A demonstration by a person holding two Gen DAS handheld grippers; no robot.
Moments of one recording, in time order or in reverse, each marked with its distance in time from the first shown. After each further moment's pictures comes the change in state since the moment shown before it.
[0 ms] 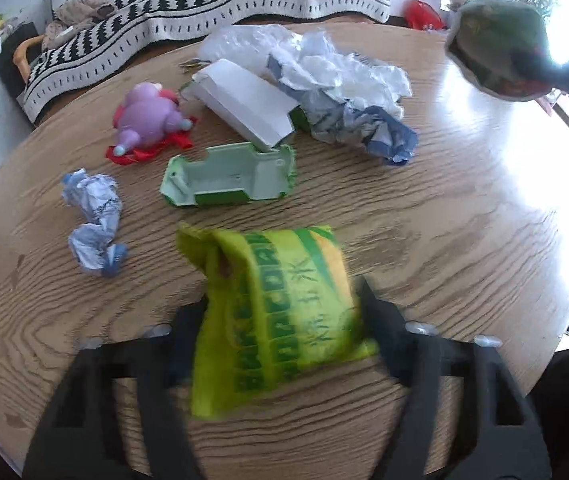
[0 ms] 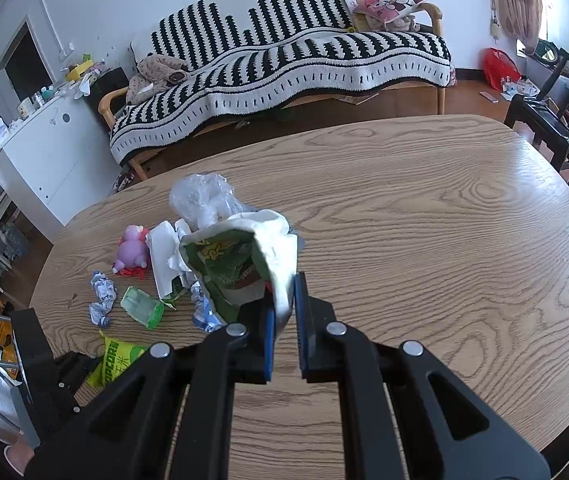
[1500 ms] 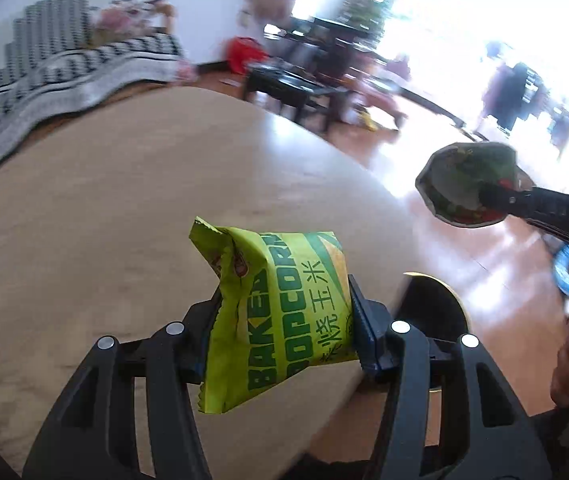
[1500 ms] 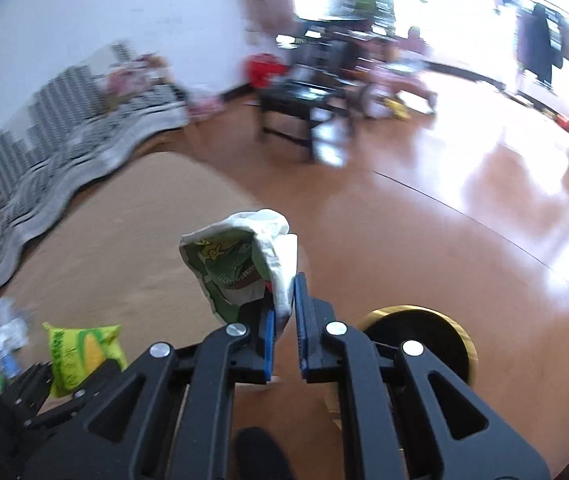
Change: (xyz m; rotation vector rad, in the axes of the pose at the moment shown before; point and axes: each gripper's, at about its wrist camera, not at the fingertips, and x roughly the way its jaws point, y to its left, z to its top) left arm -0.004 -0.378 0.057 0.349 -0.175 -0.463; right arm -0.201 -0.336 -0.138 0.538 -0.182 -0.580
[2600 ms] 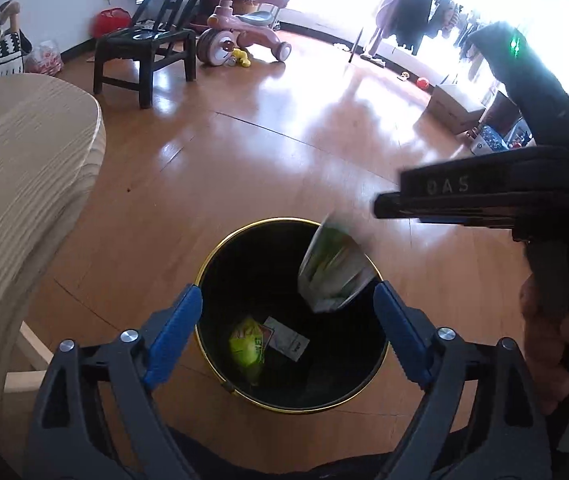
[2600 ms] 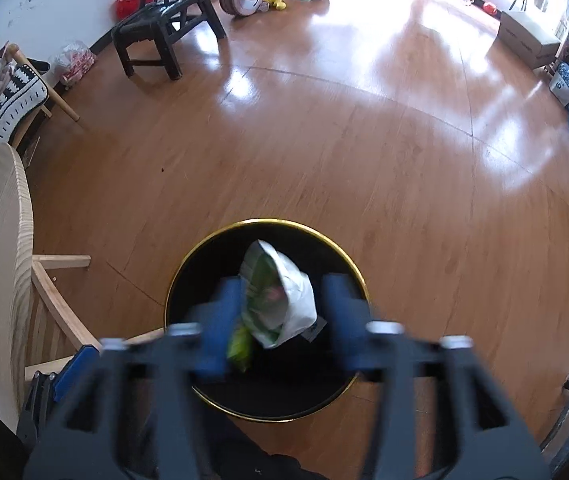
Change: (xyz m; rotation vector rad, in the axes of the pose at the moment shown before) left arm 0.133 -0.166 -0.024 0.225 0.160 -0.272; right arm 0.091 -0.177 -0.036 0.249 0.328 -0.217
